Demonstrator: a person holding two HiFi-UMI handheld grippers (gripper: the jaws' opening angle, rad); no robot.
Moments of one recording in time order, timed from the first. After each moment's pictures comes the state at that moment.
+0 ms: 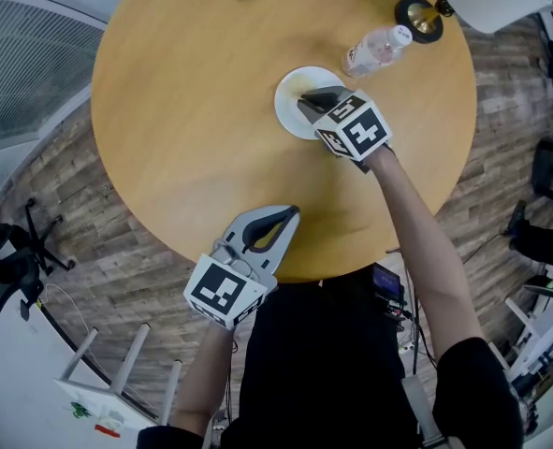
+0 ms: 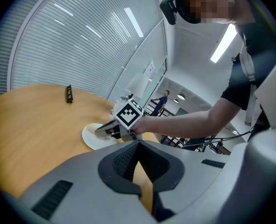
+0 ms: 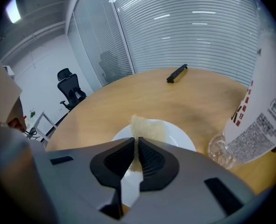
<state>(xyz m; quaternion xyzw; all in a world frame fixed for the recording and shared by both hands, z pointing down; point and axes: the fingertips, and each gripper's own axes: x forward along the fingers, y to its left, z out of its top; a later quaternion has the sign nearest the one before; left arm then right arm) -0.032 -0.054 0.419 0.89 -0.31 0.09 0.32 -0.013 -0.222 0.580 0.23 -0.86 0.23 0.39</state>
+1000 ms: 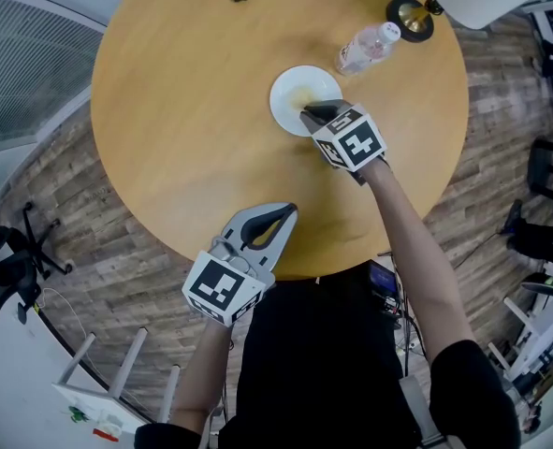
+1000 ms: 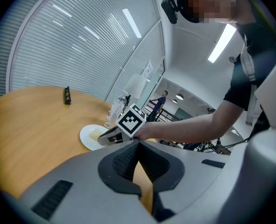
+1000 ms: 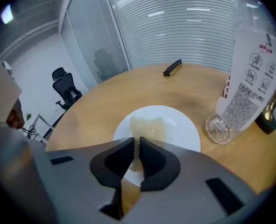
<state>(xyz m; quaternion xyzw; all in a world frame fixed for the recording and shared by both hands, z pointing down) -0.027 -0.047 0.412 0.89 -0.31 0.09 0.31 0.007 -0.194 0.586 0.26 -0.84 0.25 0.41</state>
